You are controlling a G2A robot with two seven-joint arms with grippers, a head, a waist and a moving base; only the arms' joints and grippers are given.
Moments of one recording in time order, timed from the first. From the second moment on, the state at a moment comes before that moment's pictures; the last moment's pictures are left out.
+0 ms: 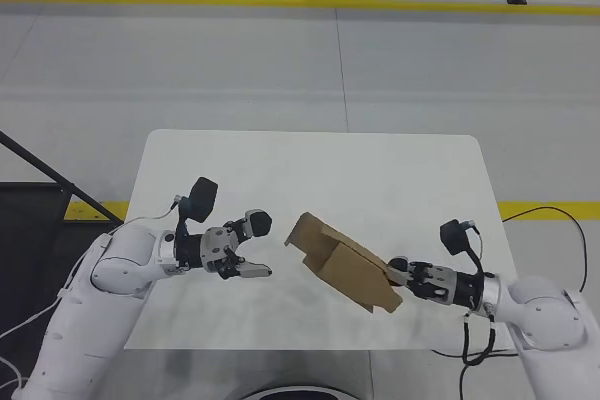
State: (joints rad) left arm 1.18 -1.03 -1.35 -1.66 0.08 -1.01 -0.81; right arm -1.38 -0.95 1.52 -1.80 0.00 -0.59 1.07
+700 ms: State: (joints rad) left arm 1.04 -0.89 -1.12 -1.66 -0.22 -0.88 -0.94; right arm -1.27 -0.92 1.47 -1.77 0.10 -0.53 1.29
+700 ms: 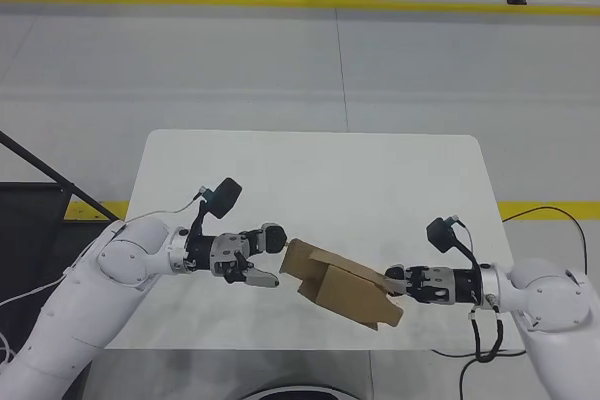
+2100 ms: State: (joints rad) left arm 0.87 -0.83 -0.80 -1.61 -0.35 -0.84 -0.98; right arm -1.23 -0.90 1.38 -1.75 0.12 -0.53 1.26
